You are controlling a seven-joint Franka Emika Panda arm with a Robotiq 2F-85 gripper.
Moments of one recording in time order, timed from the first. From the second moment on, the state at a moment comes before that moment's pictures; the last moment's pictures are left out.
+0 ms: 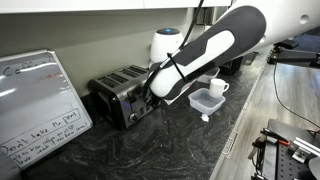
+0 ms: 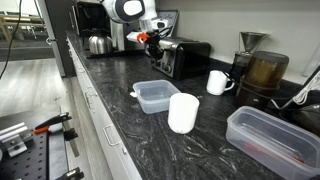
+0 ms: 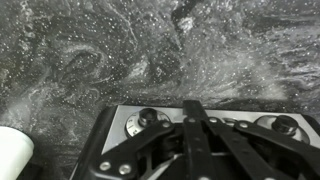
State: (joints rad) arm -1.99 -0.63 2.25 -1.98 0.60 2.60 -0.06
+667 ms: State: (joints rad) arm -1.99 -0.64 2.25 -1.96 0.70 2.63 -0.06
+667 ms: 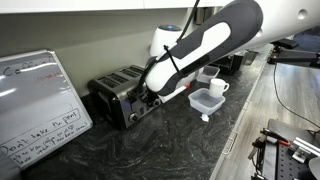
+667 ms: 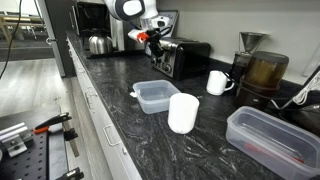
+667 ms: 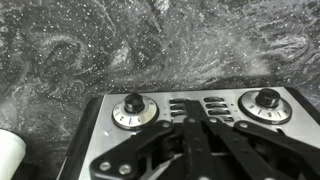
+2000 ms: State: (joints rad) arm -2.03 -0.66 2.34 -2.00 0.97 2.85 -0.29
